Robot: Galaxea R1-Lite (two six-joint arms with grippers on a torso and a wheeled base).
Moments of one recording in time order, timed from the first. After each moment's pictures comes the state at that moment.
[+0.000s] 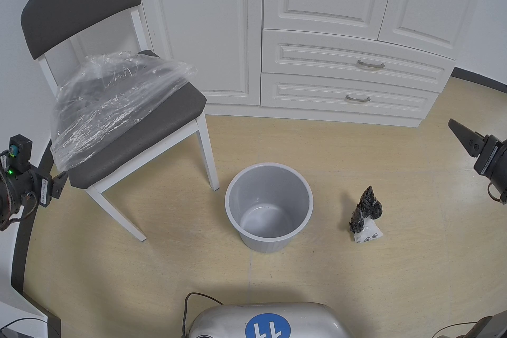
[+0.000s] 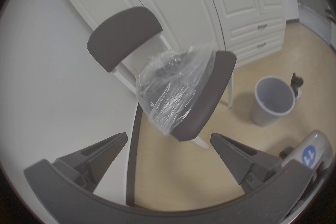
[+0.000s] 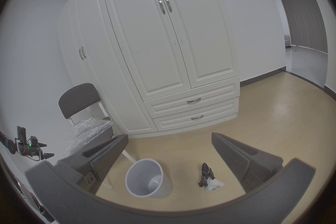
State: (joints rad) left arm 0.07 1.23 -0.59 -0.30 0.18 0.44; right arm 0.24 1.11 -0.46 -0.70 -0.13 0.27
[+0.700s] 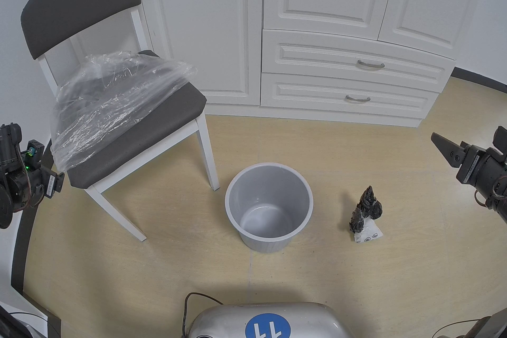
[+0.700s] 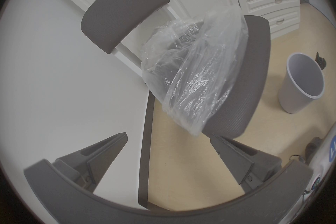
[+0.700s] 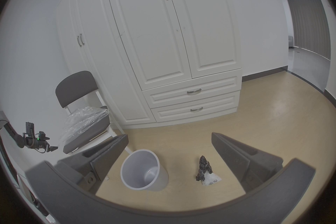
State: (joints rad) left arm 0.26 1.58 -0.62 -0.59 0.17 0.57; right arm 0.26 1.20 -0.44 -0.74 -0.15 0.24
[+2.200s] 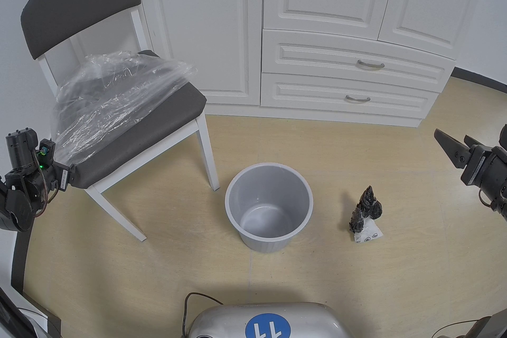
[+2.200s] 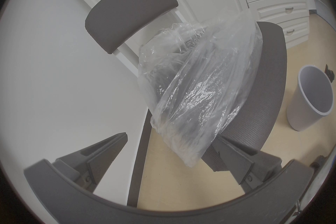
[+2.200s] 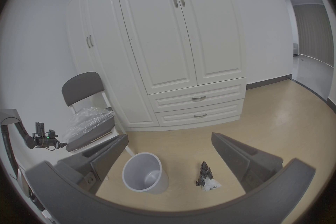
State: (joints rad) left arm 0.22 1.76 -0.60 -0.88 0.22 0.49; right arm 0.33 1.15 -0.43 -0.75 -0.20 0.19
